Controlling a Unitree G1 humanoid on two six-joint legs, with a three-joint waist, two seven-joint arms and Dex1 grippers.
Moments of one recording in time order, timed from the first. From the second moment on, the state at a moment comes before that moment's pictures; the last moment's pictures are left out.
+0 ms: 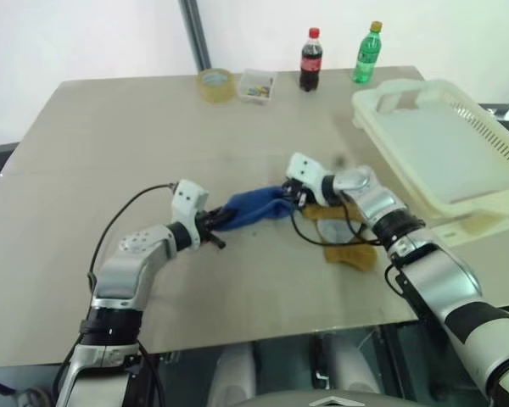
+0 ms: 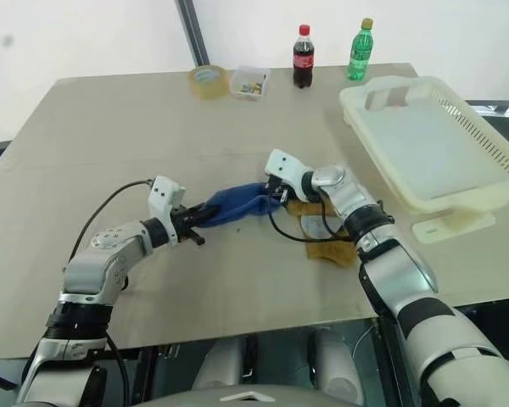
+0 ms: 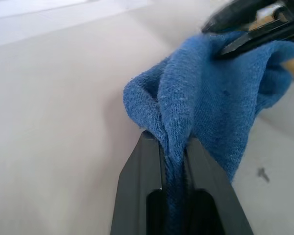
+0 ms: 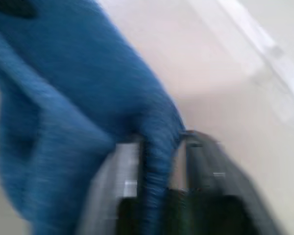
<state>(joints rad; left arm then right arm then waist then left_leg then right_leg) -0.30 0.52 0.07 -0.01 -0.38 0.59 -0.71 -1.04 -0.21 0.37 0.95 -0.06 -0.02 0.86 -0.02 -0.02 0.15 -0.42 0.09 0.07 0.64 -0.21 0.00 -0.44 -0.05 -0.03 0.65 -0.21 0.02</state>
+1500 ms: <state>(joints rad) -0.21 0.62 0.28 -0.03 -0.55 0.69 -0.74 -0.72 -0.26 0.29 0.37 0.01 0.22 0.85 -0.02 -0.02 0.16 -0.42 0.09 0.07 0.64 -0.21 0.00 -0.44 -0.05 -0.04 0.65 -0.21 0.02</state>
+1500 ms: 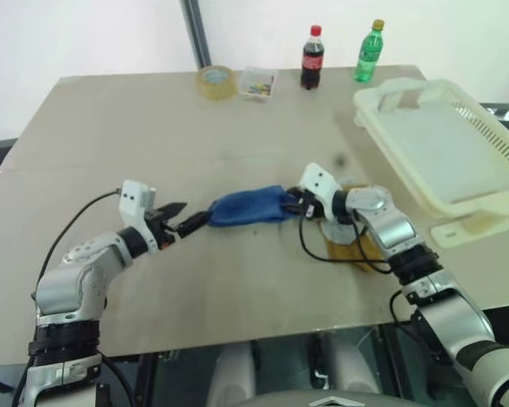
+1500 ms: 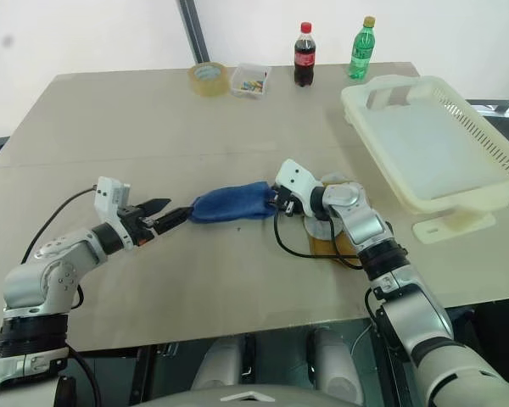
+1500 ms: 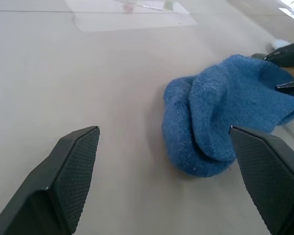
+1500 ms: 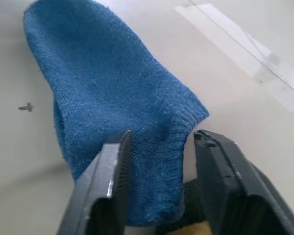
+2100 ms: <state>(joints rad) -0.24 0.64 0.21 -0.02 -0.53 0.73 -0.75 -0.72 -0.18 0.33 0.47 -0.01 0.17 0.83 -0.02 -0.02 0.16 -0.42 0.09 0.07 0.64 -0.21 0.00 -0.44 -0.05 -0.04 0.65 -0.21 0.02</state>
